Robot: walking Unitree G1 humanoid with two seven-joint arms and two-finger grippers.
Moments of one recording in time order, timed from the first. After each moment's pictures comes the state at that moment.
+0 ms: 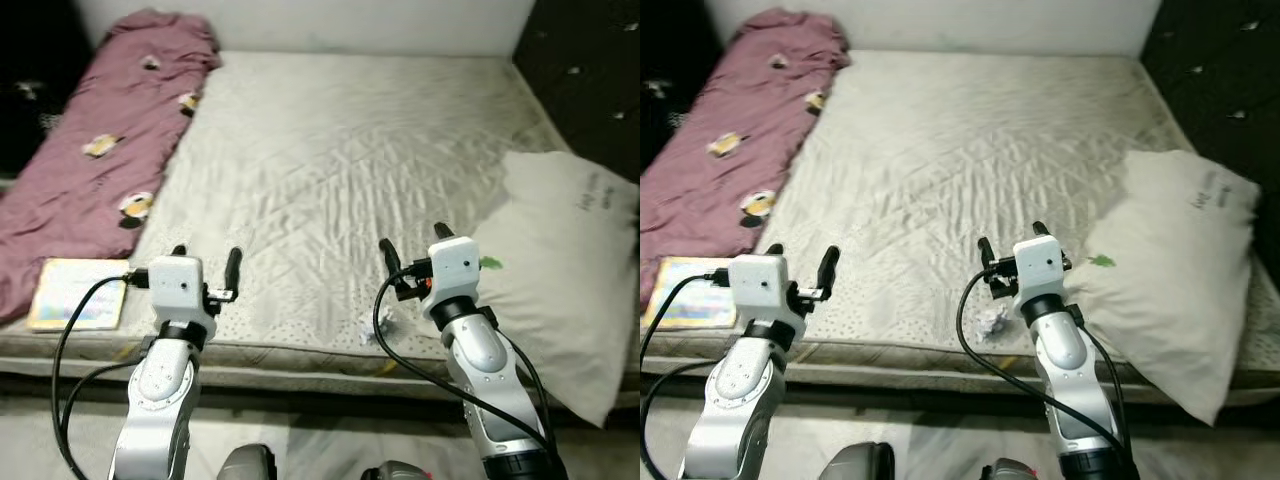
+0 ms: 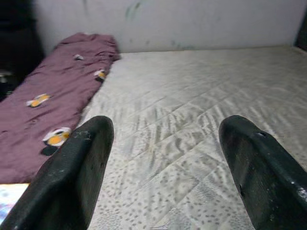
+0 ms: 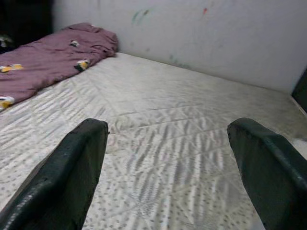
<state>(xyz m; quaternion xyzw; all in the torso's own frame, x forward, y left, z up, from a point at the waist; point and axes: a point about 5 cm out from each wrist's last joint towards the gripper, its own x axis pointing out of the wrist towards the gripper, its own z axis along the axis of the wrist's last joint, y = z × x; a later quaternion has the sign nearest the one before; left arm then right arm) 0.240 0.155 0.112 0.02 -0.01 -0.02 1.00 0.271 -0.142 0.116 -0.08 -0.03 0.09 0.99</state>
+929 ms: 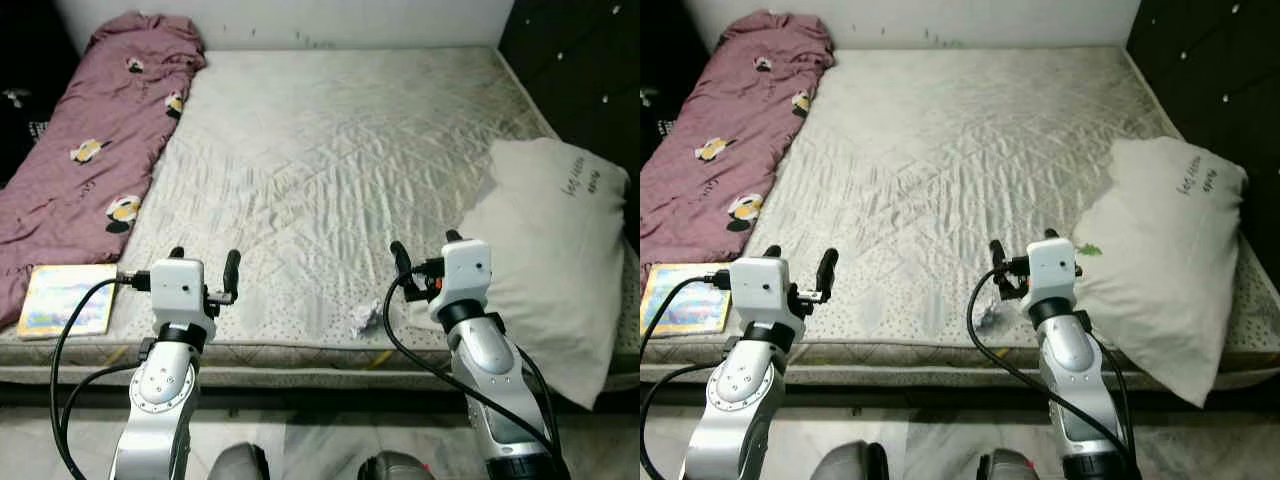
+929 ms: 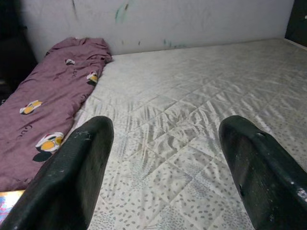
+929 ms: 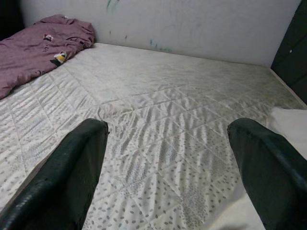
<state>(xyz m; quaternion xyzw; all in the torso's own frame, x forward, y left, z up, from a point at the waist) 0.239 0.156 0.113 0.04 -0.01 -0.01 1.00 0.270 -0.150 0.111 -0.06 -0.01 0.07 1.00</state>
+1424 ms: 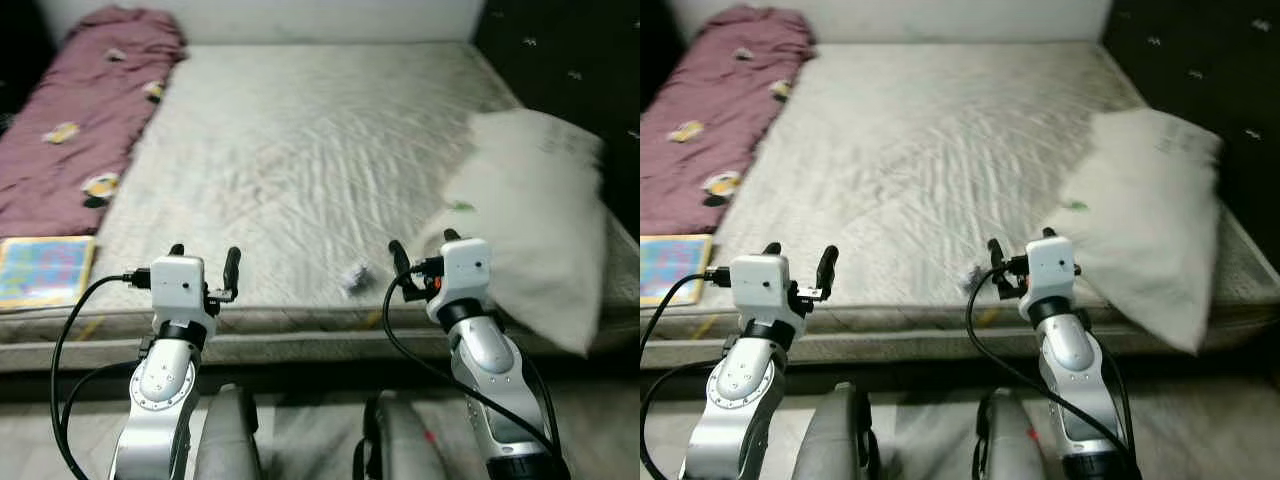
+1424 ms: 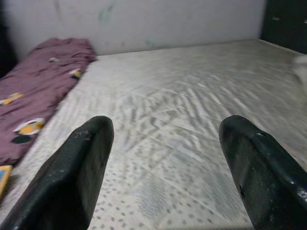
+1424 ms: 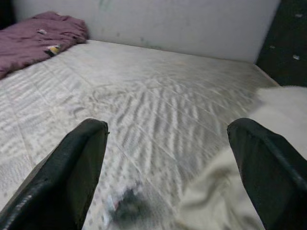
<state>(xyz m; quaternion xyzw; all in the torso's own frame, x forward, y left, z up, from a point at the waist) 0.241 0.157 0.114 0.04 -0.01 -0.01 1.00 0.271 -0.148 0.113 -0.05 -0.01 0.08 1.00</state>
